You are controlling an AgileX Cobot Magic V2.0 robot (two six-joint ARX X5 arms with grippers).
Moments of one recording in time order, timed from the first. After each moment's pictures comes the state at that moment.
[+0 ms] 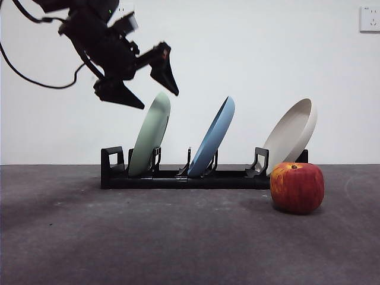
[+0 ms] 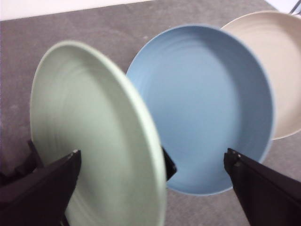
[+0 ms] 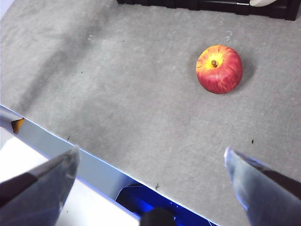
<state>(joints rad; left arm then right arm) -0.33 1.86 1.51 -0.21 0.30 -0.06 0.09 0.69 0.95 -1.11 -0.52 -0.10</state>
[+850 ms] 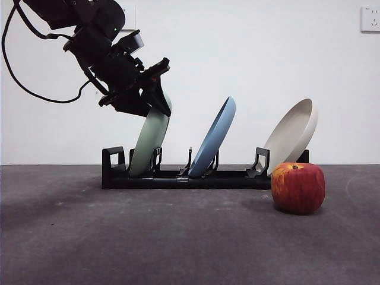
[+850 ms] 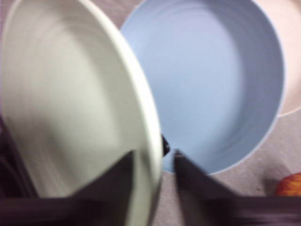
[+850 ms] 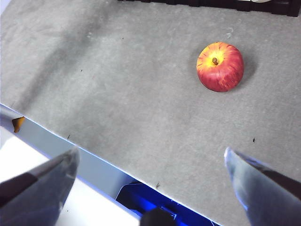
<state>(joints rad) -0.34 1.91 1.51 -0.23 0.36 -0.06 0.09 0.71 0.95 -1.11 -0.52 -0.10</state>
